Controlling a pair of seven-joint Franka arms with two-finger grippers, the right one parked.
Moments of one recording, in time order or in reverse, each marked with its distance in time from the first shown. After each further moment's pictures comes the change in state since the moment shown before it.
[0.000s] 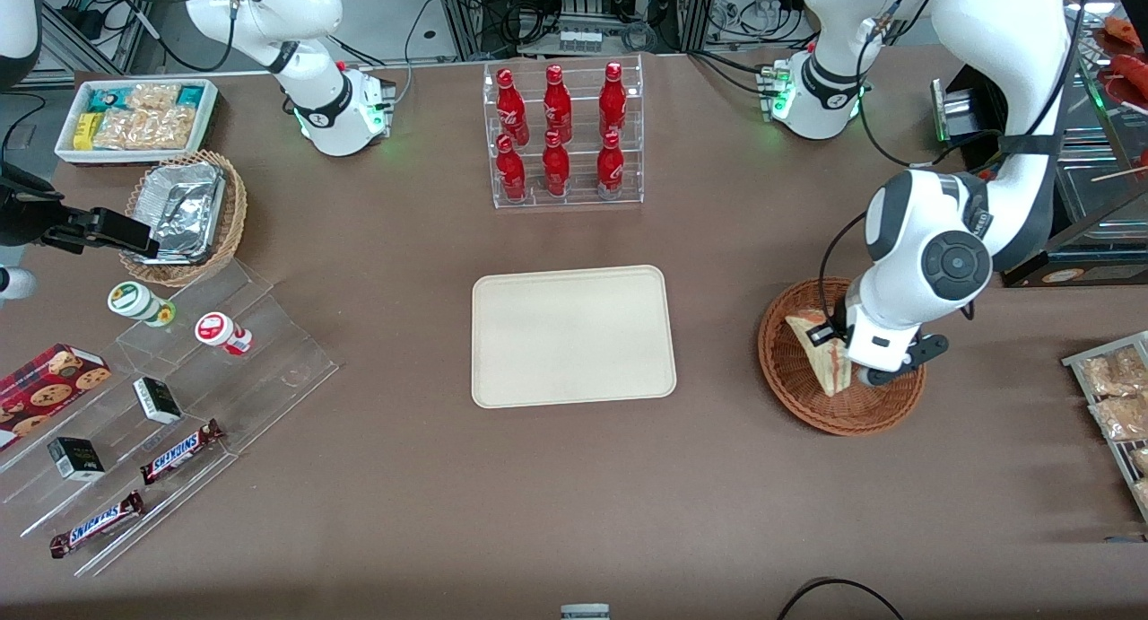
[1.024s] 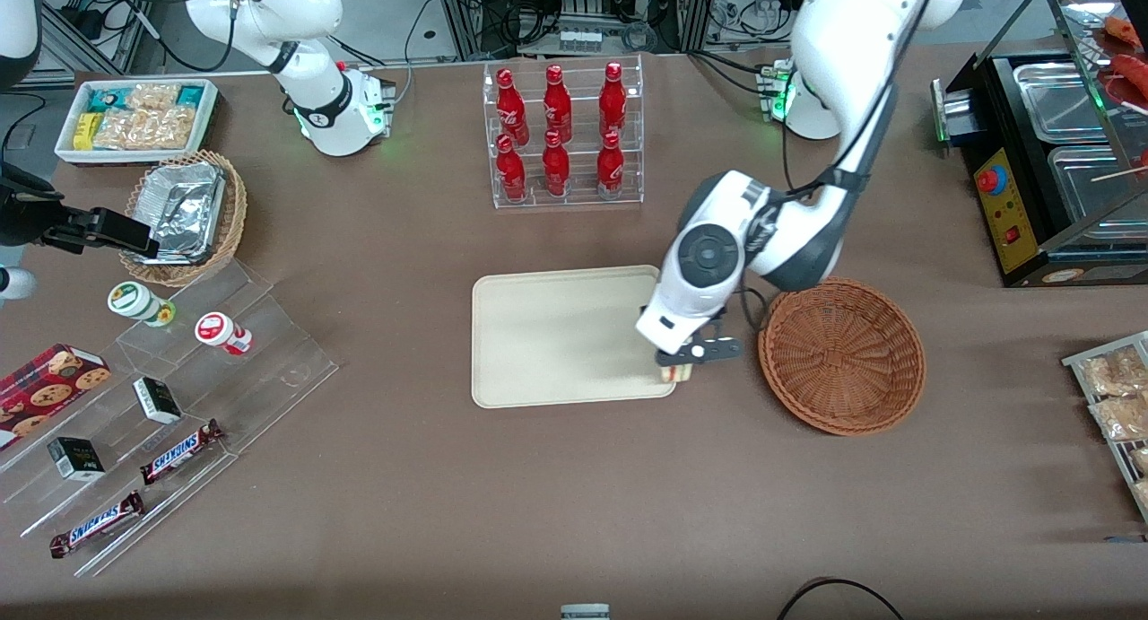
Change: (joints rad) arm -0.387 0.258 -0.010 0.319 -0.002 -0.060 -0.180
